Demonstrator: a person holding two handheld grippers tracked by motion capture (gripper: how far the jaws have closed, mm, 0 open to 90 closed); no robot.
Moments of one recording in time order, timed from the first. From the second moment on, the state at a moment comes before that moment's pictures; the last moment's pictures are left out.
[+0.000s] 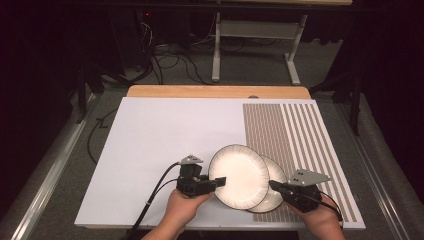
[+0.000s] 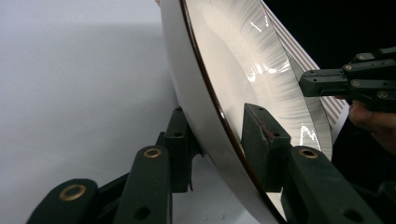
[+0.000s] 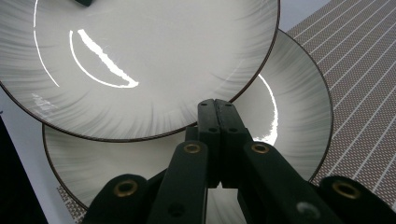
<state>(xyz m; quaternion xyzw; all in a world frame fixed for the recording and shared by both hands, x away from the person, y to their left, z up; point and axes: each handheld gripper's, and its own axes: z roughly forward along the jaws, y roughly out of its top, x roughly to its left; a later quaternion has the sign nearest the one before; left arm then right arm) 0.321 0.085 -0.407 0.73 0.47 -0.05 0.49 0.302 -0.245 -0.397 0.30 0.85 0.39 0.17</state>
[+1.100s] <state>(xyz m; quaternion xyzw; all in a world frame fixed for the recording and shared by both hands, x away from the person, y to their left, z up) 0.323 0.106 -0.400 0.69 0.46 -0.02 0.57 0.297 -0.279 -0.376 0.36 0.79 0.45 0.22</state>
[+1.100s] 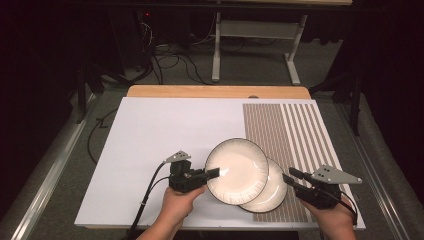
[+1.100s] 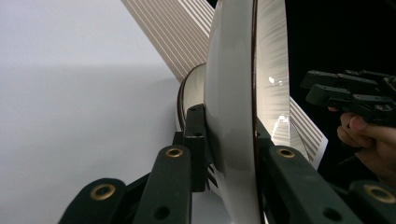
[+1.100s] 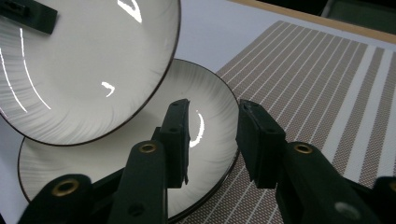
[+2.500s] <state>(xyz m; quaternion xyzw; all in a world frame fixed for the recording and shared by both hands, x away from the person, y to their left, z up) 0.307 0.118 -0.372 0.74 0.34 0.16 0.56 0.294 -0.298 -0.365 0.38 0.72 0.52 0.25</state>
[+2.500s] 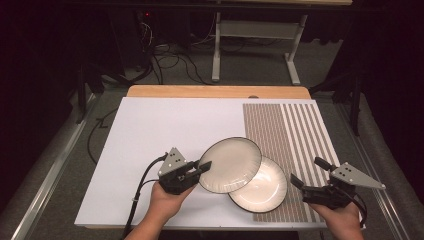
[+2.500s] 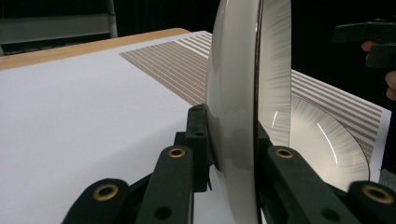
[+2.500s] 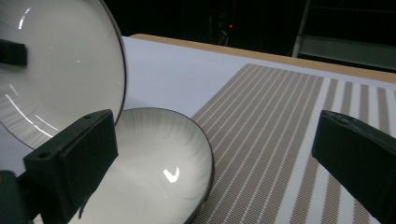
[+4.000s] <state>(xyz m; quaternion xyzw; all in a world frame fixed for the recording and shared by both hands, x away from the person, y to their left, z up) 0.303 0.122 -0.371 0.76 0.32 0.17 0.55 0.335 -0.199 -0.379 0.36 0.76 0.52 0.13</state>
